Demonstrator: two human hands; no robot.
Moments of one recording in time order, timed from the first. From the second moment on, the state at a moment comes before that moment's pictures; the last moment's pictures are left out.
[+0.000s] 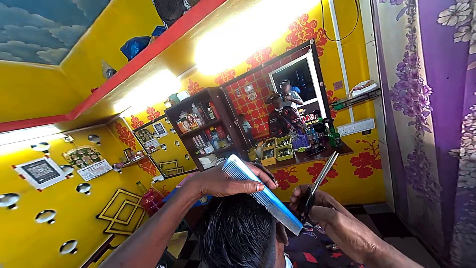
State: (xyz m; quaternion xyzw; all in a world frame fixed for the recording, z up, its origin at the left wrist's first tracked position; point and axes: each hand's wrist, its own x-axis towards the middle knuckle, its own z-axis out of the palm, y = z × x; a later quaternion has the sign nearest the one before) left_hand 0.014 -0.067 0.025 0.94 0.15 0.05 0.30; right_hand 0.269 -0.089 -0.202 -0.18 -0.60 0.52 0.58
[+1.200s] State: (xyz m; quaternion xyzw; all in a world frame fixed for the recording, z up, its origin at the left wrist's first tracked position) left_hand -0.057 -0.025 0.005 0.95 0.00 0.01 0.31; right_hand 0.235 -0.130 -0.173 -0.19 -0.73 0.45 0.48
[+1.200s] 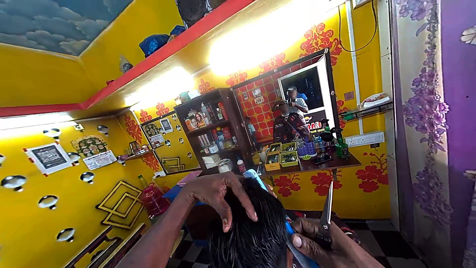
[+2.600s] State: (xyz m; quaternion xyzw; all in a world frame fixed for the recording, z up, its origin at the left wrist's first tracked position) left_hand 0.005 -0.082 0.016 0.92 0.10 0.12 0.36; right_hand 0.369 -0.070 -0.163 -0.29 -0.79 0.51 0.20
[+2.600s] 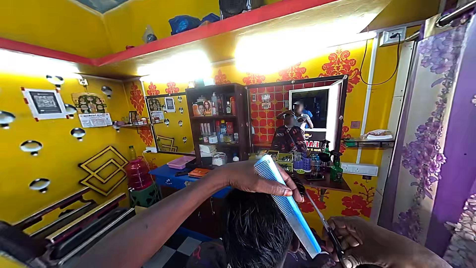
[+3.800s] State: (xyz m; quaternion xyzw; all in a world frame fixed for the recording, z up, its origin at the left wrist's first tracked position) left_hand 0.007 -0.085 0.015 0.95 0.08 0.12 0.28; right_hand 0.278 -0.129 -0.189 -0.20 -0.67 0.46 0.56
